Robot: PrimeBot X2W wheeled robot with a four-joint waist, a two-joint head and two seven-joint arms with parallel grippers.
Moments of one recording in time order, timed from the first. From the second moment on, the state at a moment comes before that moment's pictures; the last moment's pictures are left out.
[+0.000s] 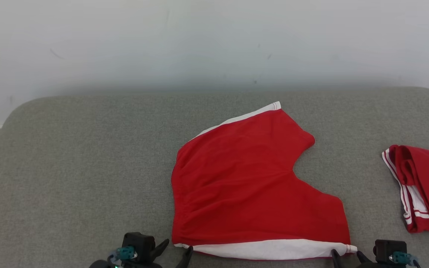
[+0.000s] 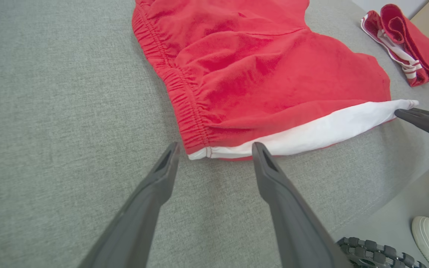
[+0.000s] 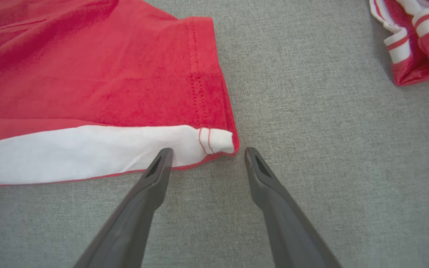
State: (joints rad) left arm -0.13 0.19 -0.59 0.28 -0.40 -0.04 0.17; right arm 0.11 -0.12 0.07 0.25 0.38 -0.11 0.20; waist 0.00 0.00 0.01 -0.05
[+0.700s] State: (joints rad) left arm -0.22 0.16 -0.60 0.40 -0.40 -0.07 0.16; right arm 0.07 -0.11 0.07 0.24 0.35 -0.11 0.22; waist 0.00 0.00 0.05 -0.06
